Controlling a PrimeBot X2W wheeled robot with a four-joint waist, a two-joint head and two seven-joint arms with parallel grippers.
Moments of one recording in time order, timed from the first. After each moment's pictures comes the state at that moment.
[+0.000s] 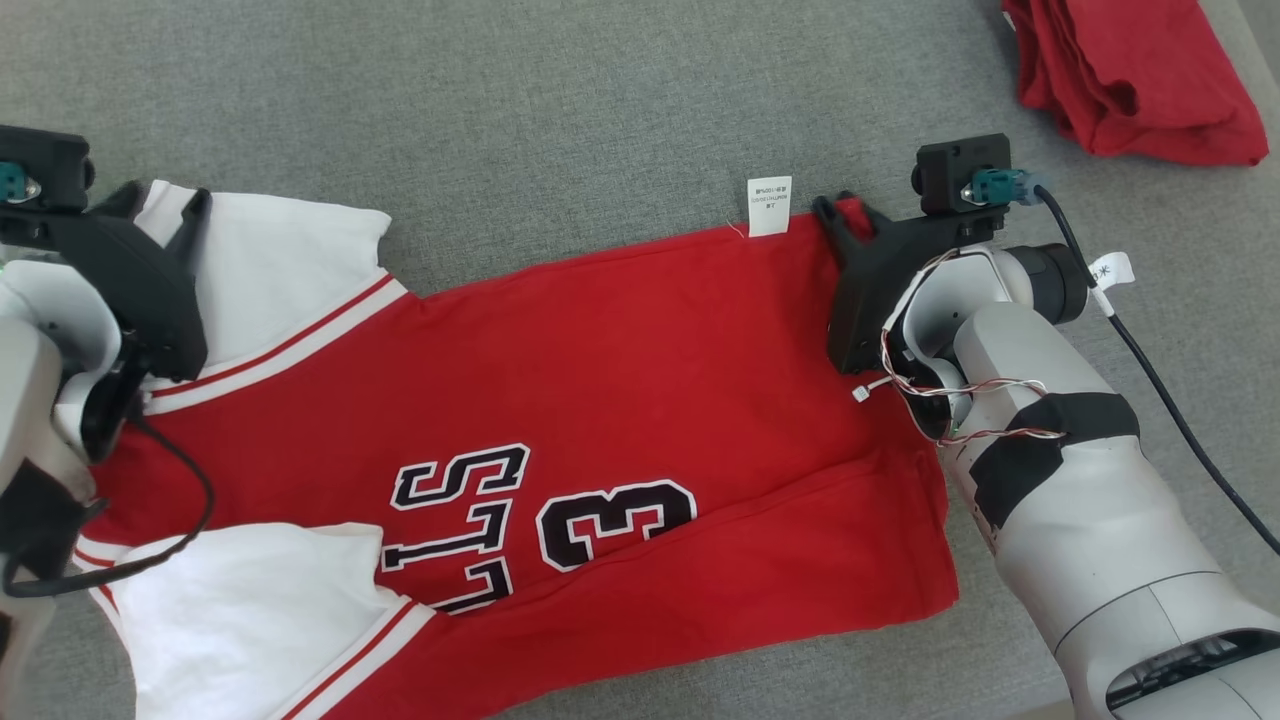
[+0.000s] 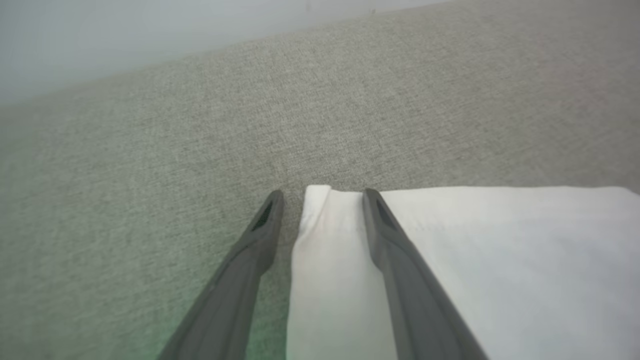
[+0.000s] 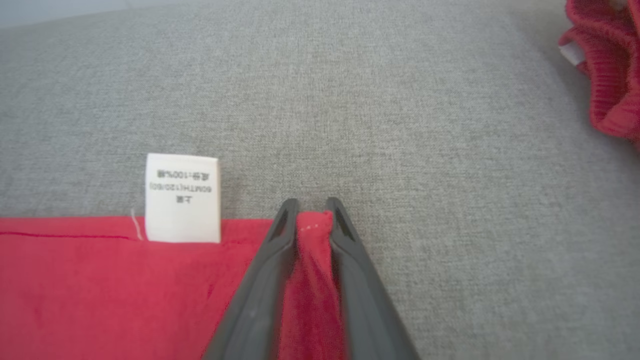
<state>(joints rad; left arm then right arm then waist) -1.04 0.53 -0.65 0.86 -0.75 -0.13 0.18 -1.02 -0.06 0.31 1.05 0.35 0.13 0.08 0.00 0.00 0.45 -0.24</state>
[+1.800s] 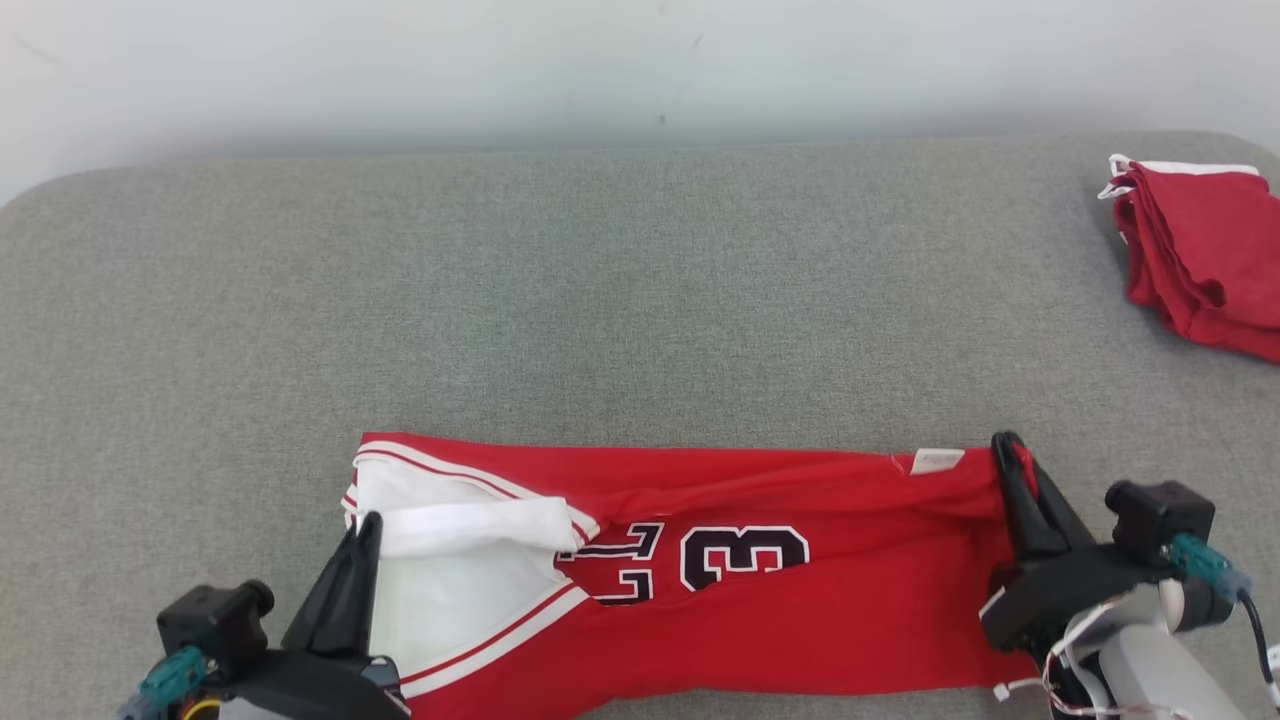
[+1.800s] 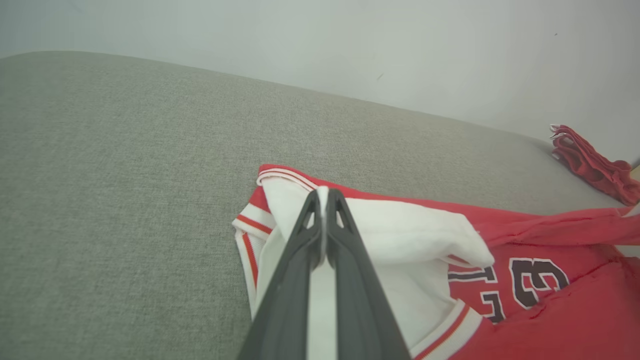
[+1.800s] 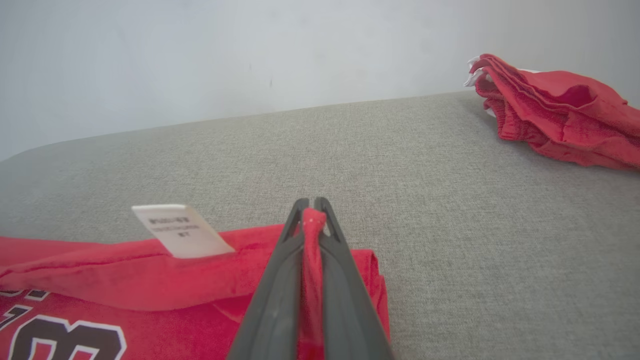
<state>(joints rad) -0.25 0.47 -0.54 0.20 -0.84 0.10 -0.26 -0.37 -0.26 0.23 0.59 0.45 0.13 -0.26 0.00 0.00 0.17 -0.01</state>
